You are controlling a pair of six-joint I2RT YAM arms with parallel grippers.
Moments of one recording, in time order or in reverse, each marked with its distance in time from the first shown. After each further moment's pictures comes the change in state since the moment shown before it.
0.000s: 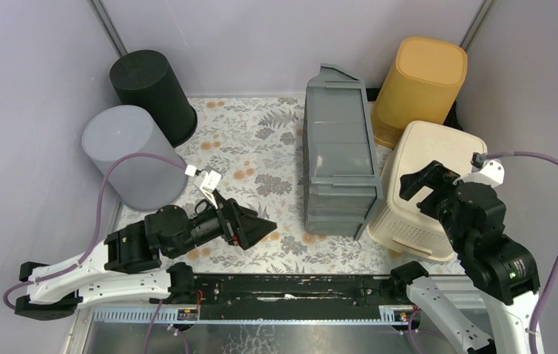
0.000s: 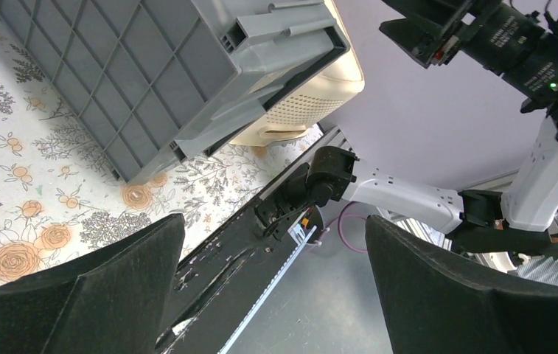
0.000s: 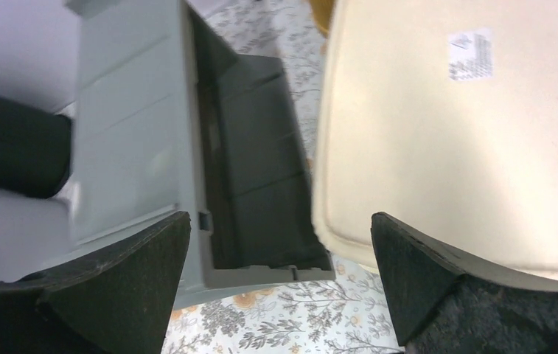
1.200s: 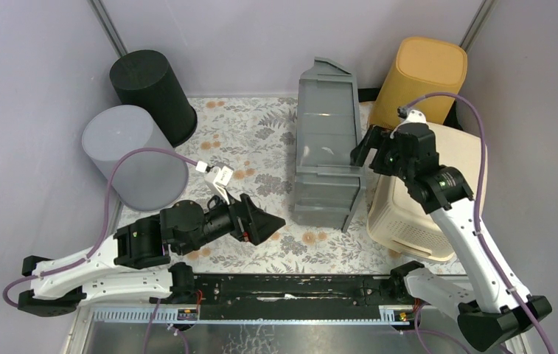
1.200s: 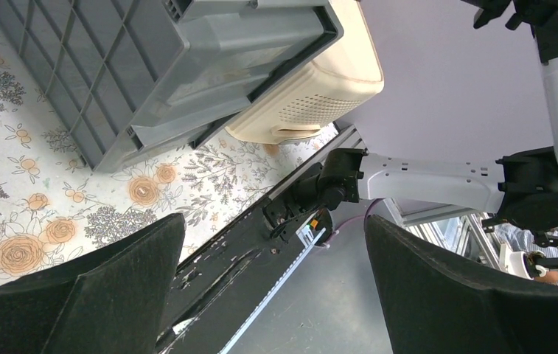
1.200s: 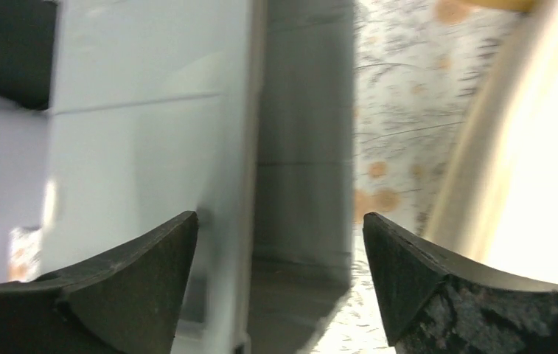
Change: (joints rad) left arm 0.000 0.098 0.058 -0.030 -0.022 -0.026; right arm 0.006 0.433 -0.050 0.325 -0.292 -0.058
